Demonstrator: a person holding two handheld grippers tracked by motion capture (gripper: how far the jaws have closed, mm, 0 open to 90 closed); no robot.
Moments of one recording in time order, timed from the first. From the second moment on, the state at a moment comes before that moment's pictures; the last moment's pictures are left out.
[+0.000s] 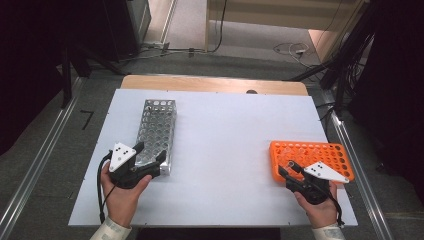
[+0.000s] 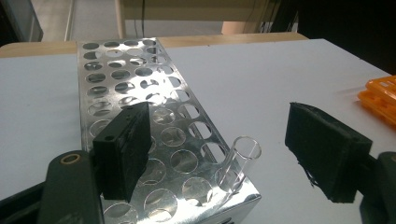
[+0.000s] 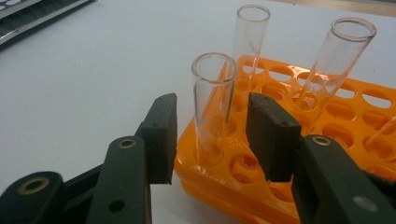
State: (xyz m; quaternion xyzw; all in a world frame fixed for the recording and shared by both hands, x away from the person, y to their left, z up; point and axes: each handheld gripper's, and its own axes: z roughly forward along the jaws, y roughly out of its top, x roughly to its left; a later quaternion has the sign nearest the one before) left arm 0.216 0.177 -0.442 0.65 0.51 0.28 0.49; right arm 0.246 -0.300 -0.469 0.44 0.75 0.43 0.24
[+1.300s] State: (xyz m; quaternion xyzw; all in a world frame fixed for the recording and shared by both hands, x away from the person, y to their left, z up) left arm 0.215 0.177 -0.441 0.65 0.51 0.28 0.50; right arm 0.240 -0.305 -0.444 0.44 0.73 0.46 0.25
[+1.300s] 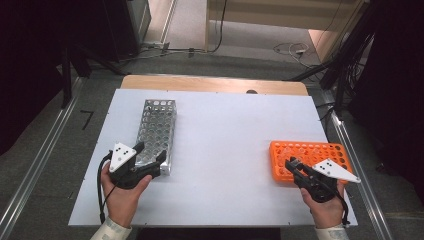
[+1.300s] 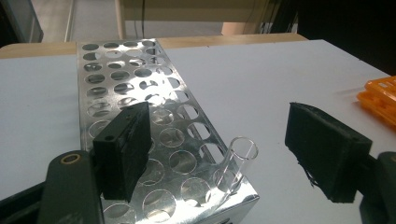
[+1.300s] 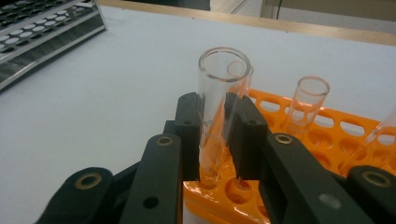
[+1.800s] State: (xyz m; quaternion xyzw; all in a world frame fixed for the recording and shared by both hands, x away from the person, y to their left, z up) left arm 0.214 0.171 -0.439 0.65 0.50 0.28 0.50; right arm 0.238 -0.274 -0.436 0.40 0.75 0.48 0.22
